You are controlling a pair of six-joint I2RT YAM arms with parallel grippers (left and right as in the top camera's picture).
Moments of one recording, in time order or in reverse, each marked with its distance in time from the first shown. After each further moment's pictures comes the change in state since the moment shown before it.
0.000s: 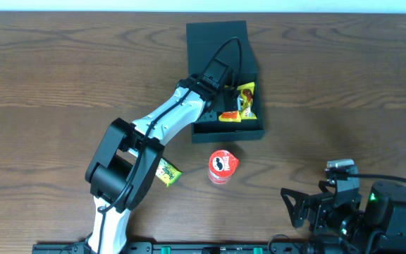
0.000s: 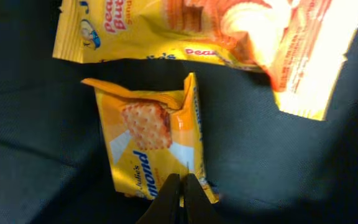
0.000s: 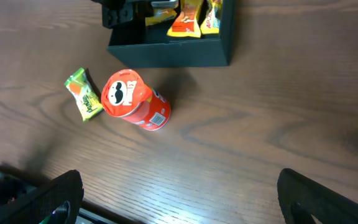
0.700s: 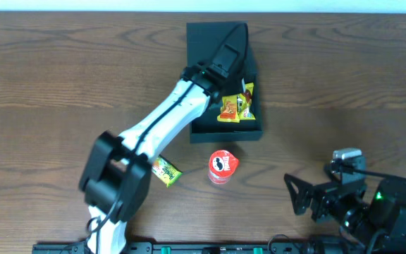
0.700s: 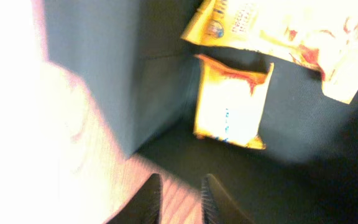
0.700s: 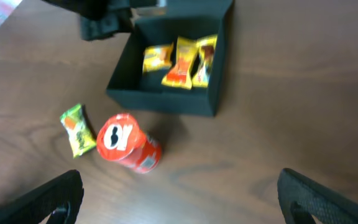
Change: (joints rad) left arm -0.040 -0.113 0.193 -0.232 -0.175 -0.166; right arm 0.000 0.000 -0.002 0.206 0.019 -0.016
